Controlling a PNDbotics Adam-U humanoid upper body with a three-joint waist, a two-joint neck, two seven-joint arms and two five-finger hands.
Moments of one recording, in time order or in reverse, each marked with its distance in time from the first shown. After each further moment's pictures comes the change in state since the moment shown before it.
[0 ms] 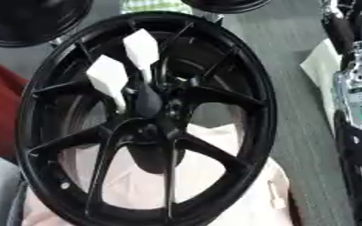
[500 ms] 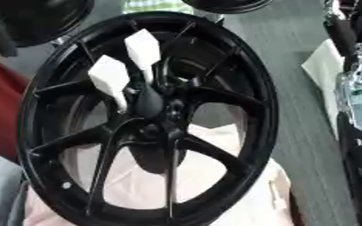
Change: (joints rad) left arm -0.073 -0.128 -0.048 0.128 -0.031 0.003 -0.002; right arm -0.004 0.003 0.008 0.005 0.001 0.003 0.013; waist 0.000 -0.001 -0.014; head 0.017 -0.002
